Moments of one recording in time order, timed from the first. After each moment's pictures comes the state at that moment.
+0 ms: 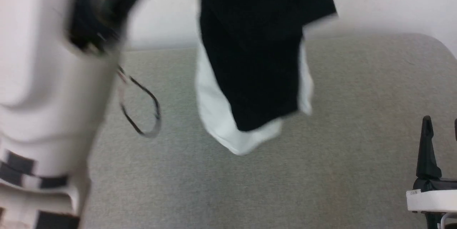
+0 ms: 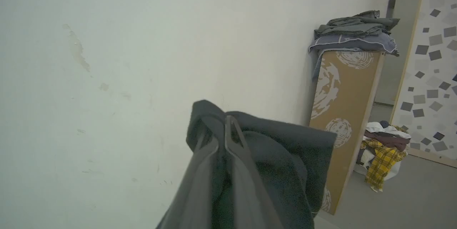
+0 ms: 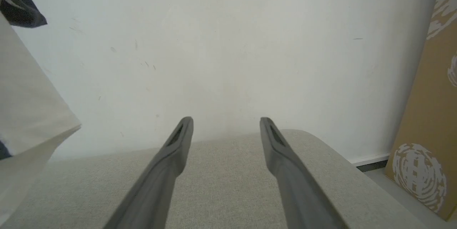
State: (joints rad) left arm -1.19 0.28 -0.40 -0.03 -0.82 0.09 0.53; right arm 0.07 -0.05 -0.25 -0.09 0.18 0.13 -0.25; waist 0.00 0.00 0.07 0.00
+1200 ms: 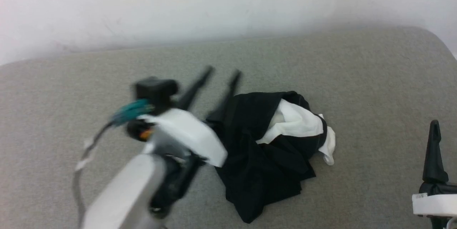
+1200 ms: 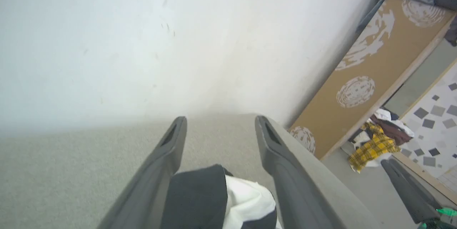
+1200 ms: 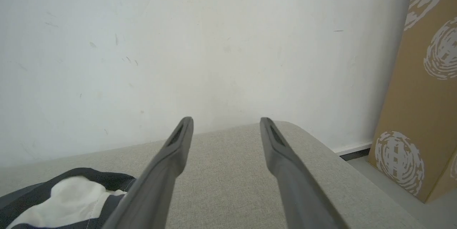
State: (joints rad) left arm -0.43 0.27 -0.58 -0.12 -0.74 0.22 0.13; right arm 0.08 -0.05 -0.28 -0.08 0.19 0.13 -0.26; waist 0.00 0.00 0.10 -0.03
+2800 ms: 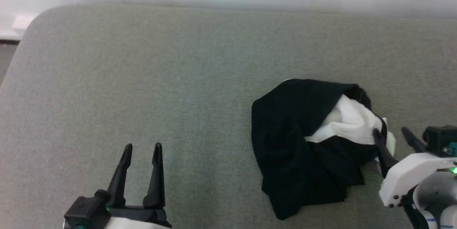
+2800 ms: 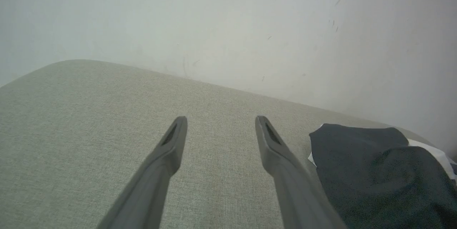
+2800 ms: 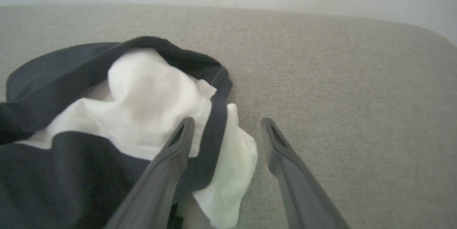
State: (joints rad) left arm 0.16 0.24 -0.25 -0.24 -0.43 0.15 -0.26; right arm 0.00 -0.05 -0.16 -0.16 0.10 0.13 0.40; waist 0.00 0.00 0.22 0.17
